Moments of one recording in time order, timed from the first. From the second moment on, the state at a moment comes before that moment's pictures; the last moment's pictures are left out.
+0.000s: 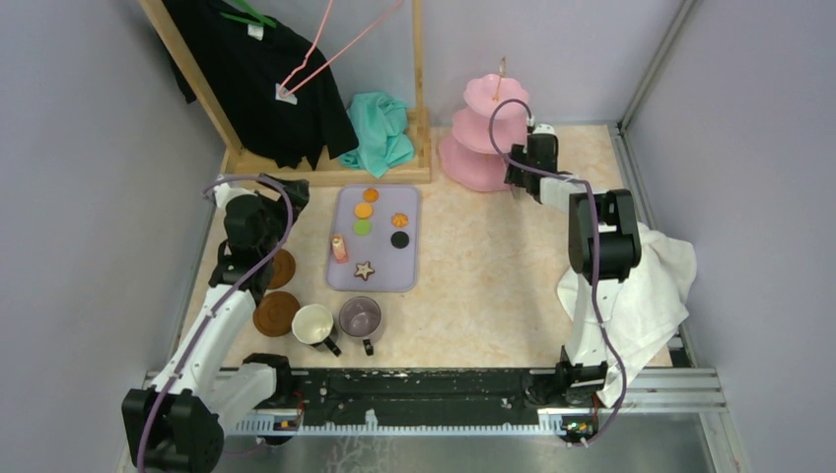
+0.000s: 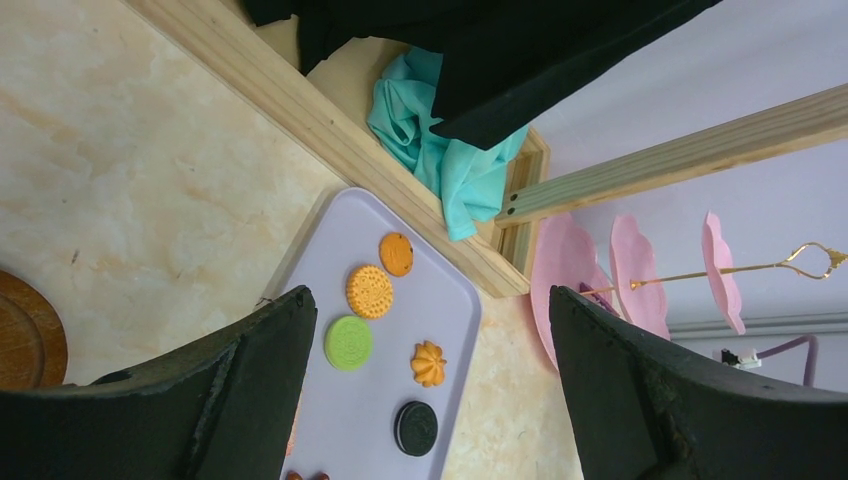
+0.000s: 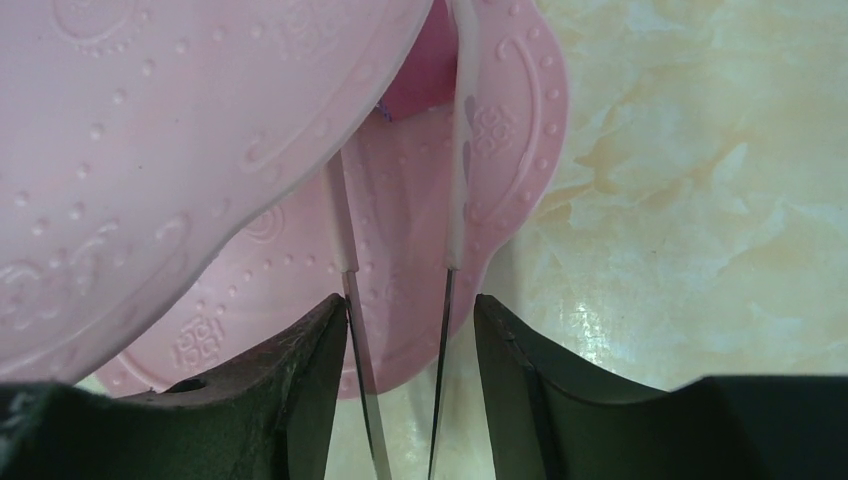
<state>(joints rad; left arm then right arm) -0.13 0.96 0.67 0.05 -0.21 -0.89 0.11 2.05 1.35 0.09 0.04 0.22</state>
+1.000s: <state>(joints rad) -0.13 0.93 0.67 0.05 -0.20 -0.91 0.16 1.94 1.22 0.07 0.13 0.19</state>
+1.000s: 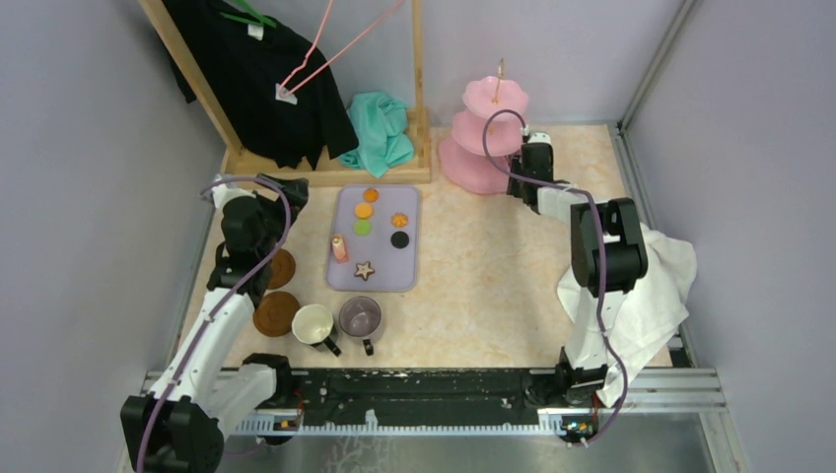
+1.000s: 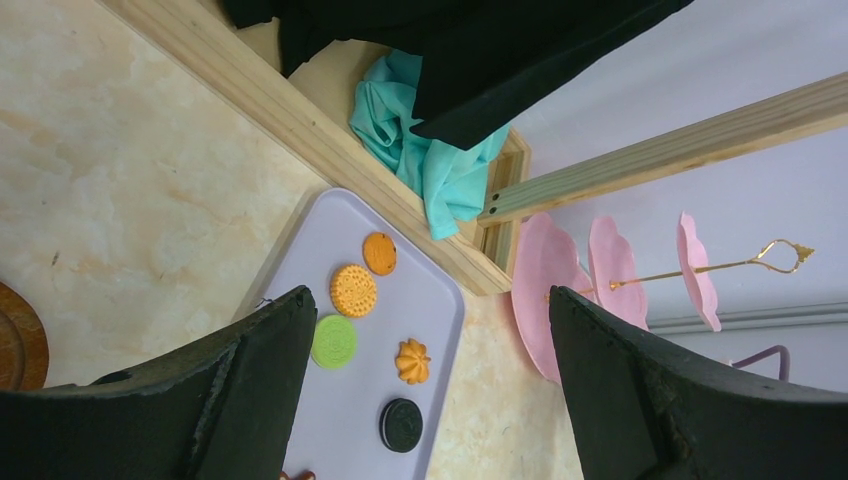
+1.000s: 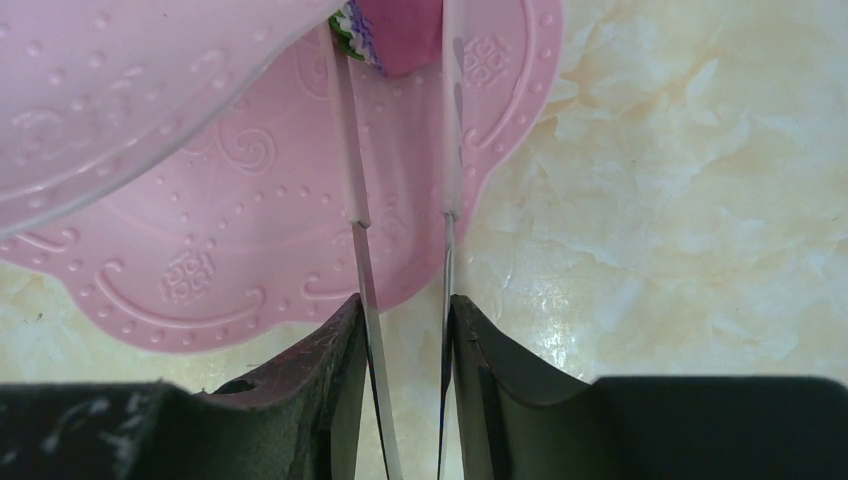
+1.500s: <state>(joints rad) -0.13 0.90 0.67 0.04 -0.19 -0.91 0.16 1.92 1.17 0.06 0.13 0.19</state>
